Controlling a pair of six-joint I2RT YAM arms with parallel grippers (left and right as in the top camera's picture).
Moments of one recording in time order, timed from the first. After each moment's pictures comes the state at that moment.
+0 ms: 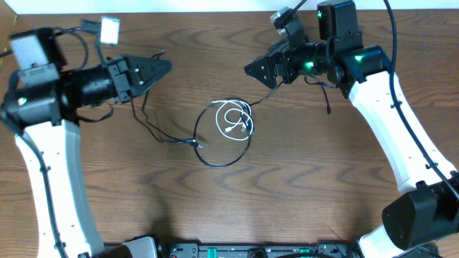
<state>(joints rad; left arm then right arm) 0.25 1.44 1.60 -1.04 1.35 0.06 0.31 1.74 1.63 -0.61 -0.77 -0.07</state>
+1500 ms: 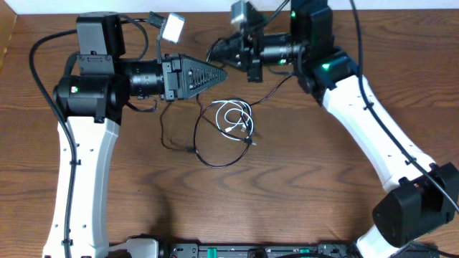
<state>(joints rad) -0.04 1.45 1.60 -0.89 1.29 -0.16 0.43 1.79 1.63 -0.06 -1.07 0.01</state>
